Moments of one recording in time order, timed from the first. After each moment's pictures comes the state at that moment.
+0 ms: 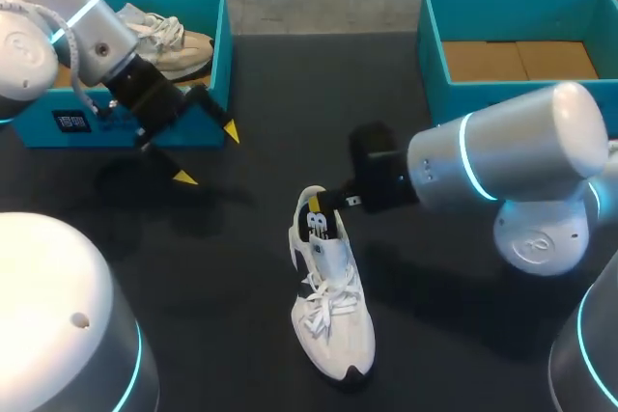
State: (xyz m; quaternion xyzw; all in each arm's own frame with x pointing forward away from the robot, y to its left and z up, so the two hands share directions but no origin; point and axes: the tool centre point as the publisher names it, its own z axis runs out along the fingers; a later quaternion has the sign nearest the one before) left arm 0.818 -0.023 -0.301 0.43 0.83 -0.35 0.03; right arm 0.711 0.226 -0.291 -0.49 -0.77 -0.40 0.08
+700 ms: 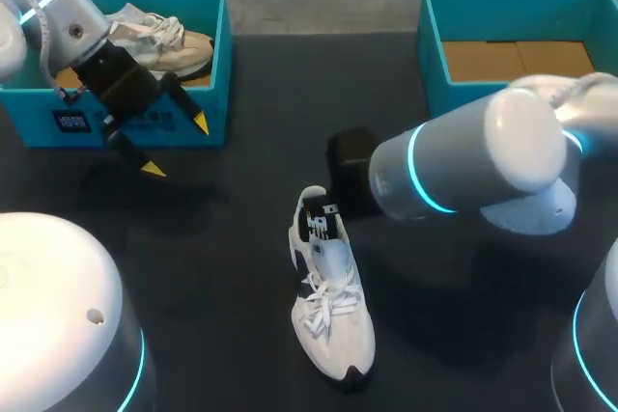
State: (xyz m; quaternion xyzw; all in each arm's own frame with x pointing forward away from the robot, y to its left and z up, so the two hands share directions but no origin) left arm 0.819 0.021 -0.286 0.39 0.87 -0.30 0.01; right arm 0.712 0.230 -0.304 -0.54 -0.77 -0.34 -0.01
